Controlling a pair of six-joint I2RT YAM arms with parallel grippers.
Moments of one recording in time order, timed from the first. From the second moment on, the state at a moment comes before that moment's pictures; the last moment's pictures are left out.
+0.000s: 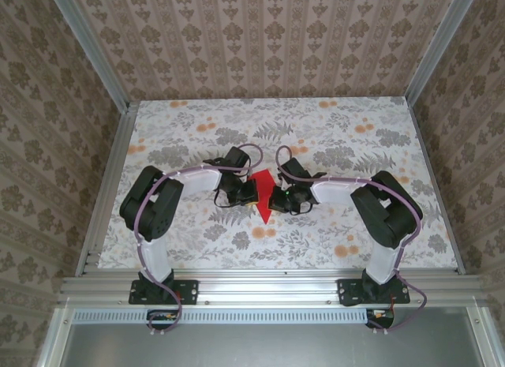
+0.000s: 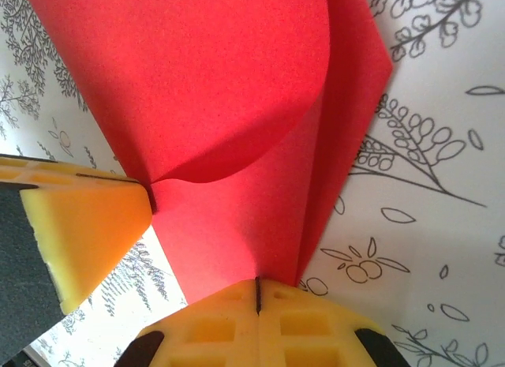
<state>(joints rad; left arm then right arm) -0.64 1.88 1.10 -0.44 0.42 -0.72 0.59 1.81 0.94 -0.22 -0.36 0.82</state>
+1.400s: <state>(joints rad) -0.70 1.83 0.98 -0.29 0.47 -0.81 0.56 1.80 0.88 -0.06 -0.43 0.96</state>
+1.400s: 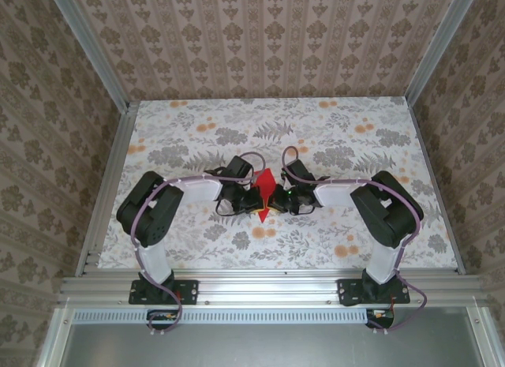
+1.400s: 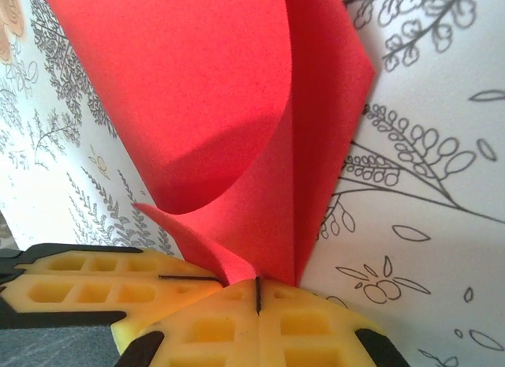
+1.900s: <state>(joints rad) -0.71 1.83 0.99 -0.31 0.47 -0.80 0.52 1.86 0.93 -0.07 -0.43 0.92</state>
